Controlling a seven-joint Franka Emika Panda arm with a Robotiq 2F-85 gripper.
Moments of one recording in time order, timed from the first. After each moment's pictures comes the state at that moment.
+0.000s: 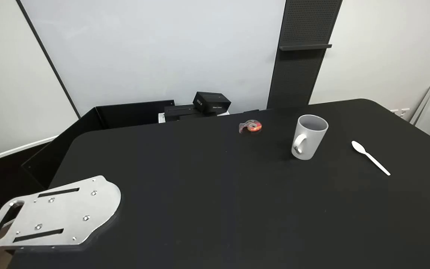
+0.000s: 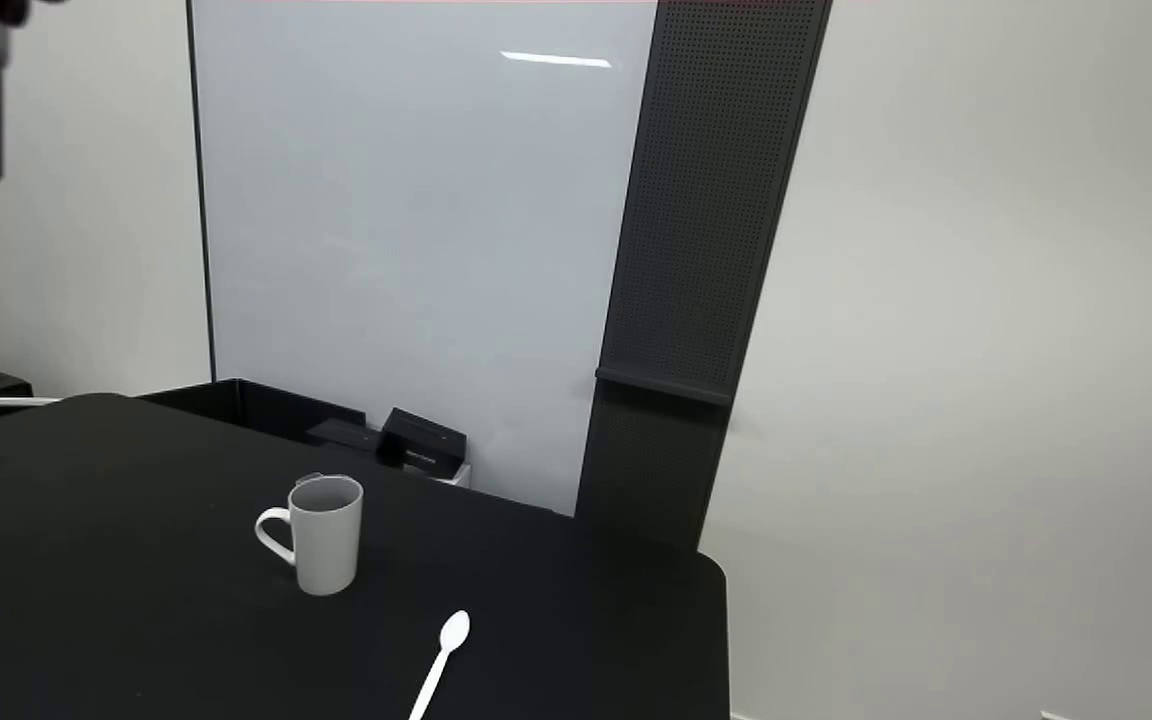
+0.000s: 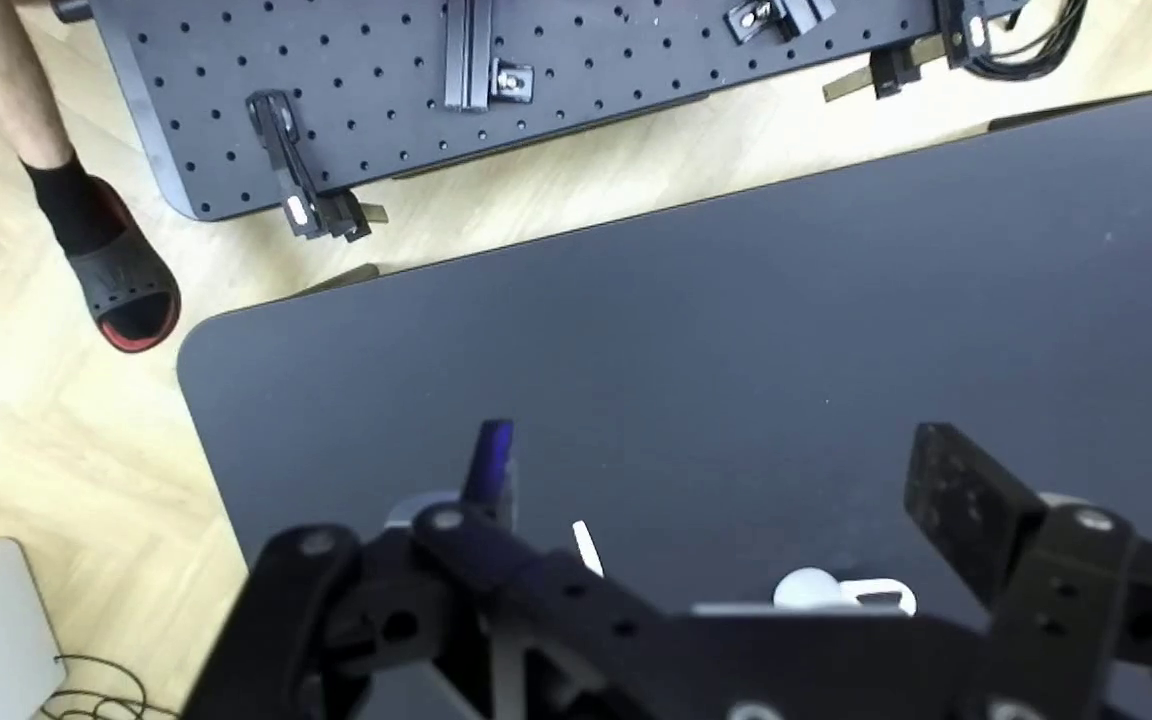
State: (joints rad) arm -0.16 -0.78 -0.17 -2.41 -0.04 1.54 -0.01
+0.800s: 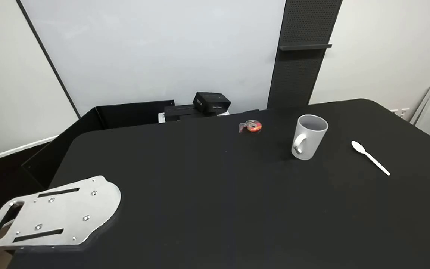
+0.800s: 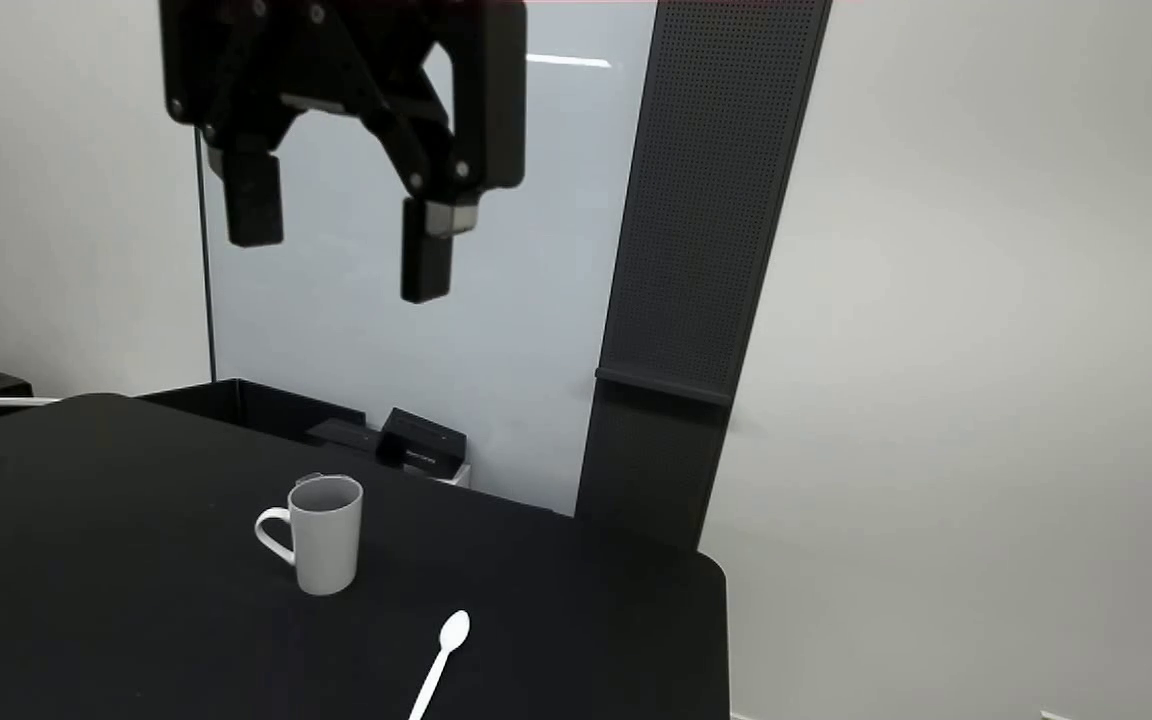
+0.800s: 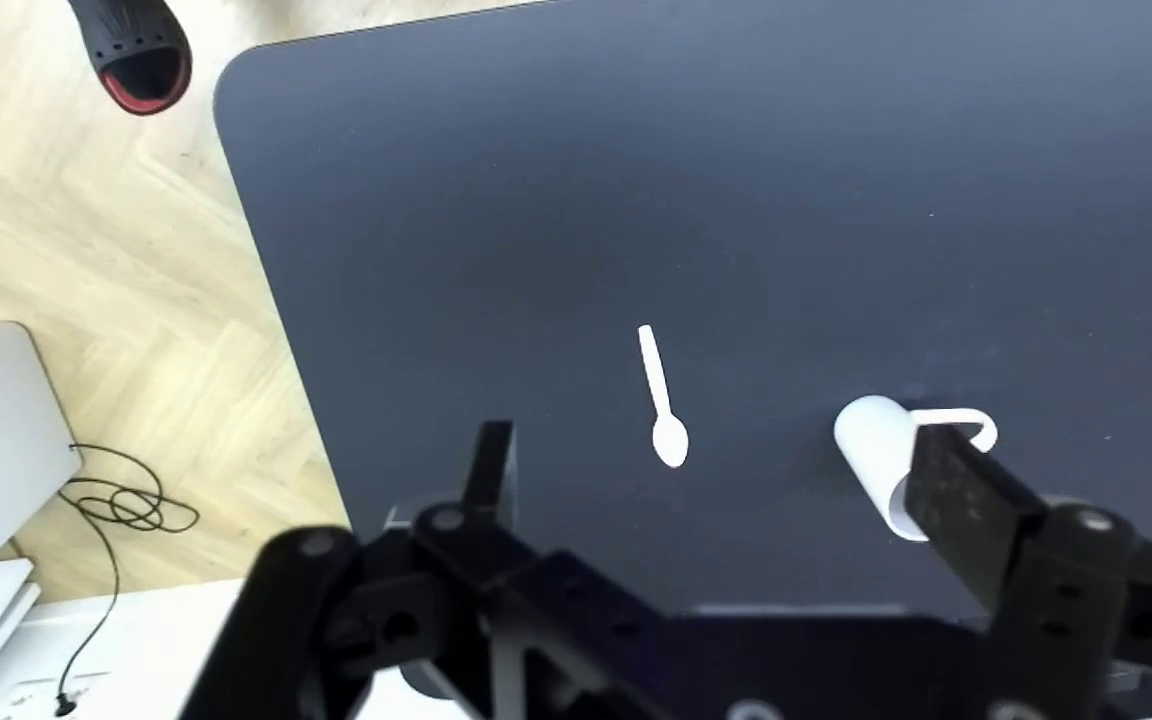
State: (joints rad) arm -0.17 -0.59 -0.29 -2.39 -0.09 1.90 -0.20
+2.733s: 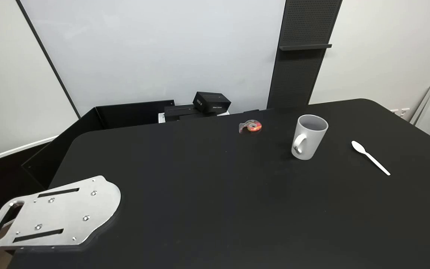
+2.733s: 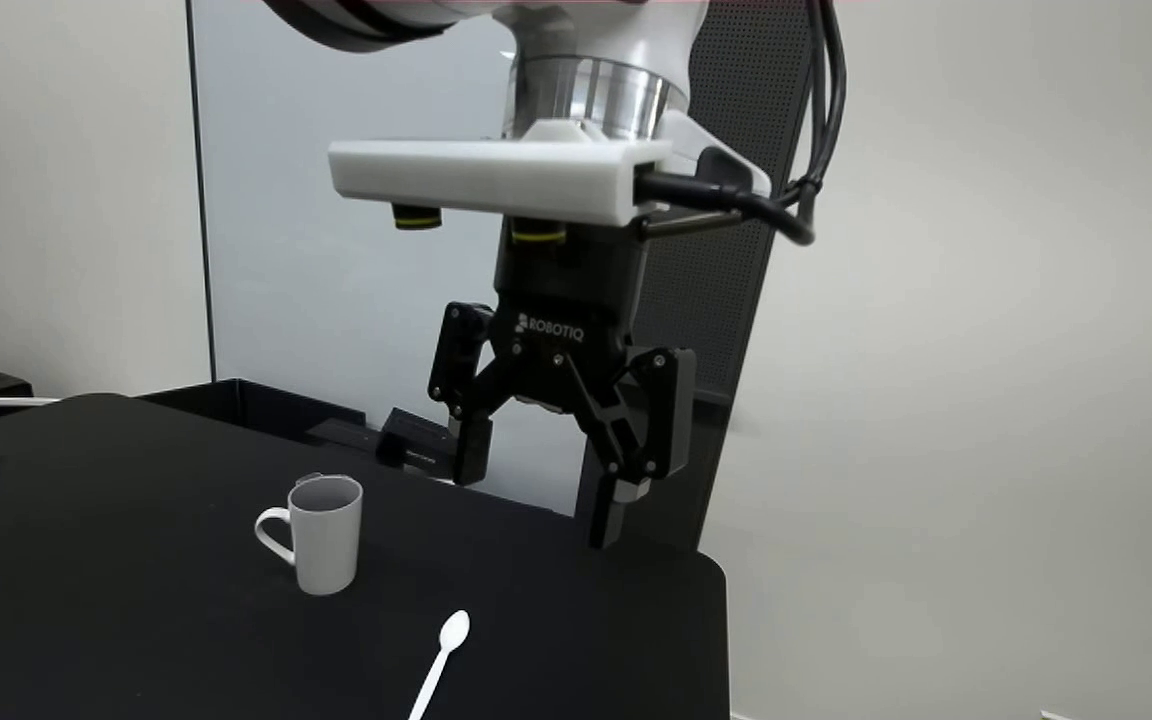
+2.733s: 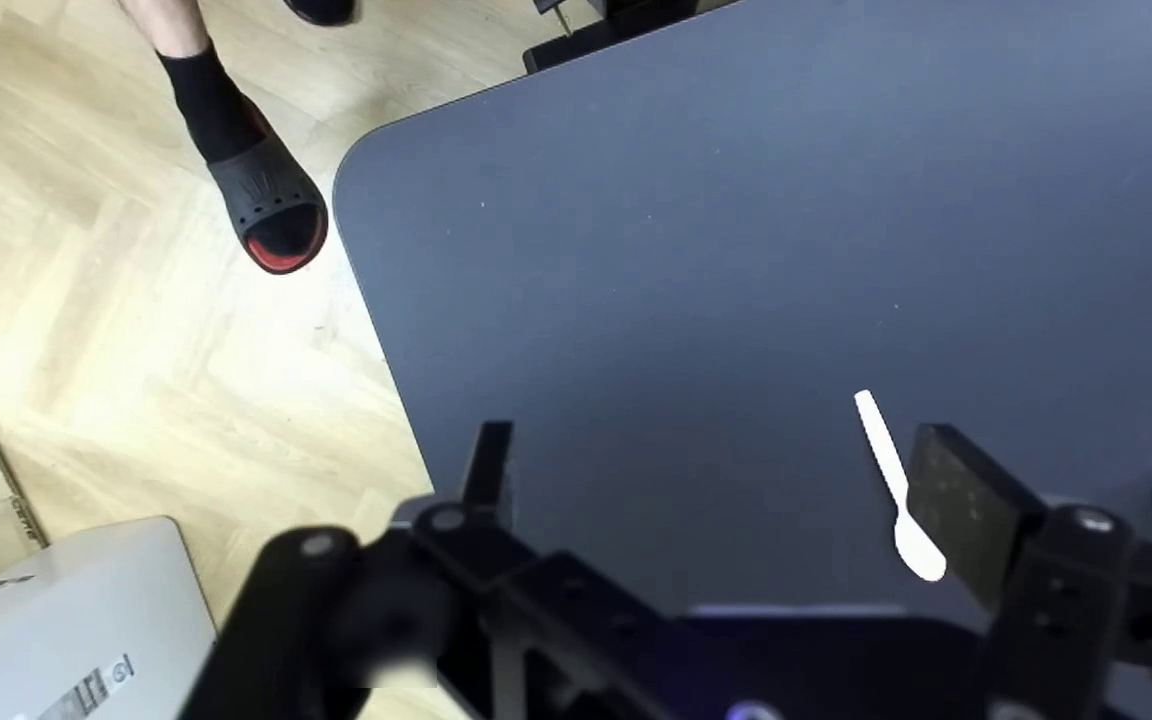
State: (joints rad) arm -0.25 -0.07 -0.29 -2.20 -0.12 2.02 -0.12
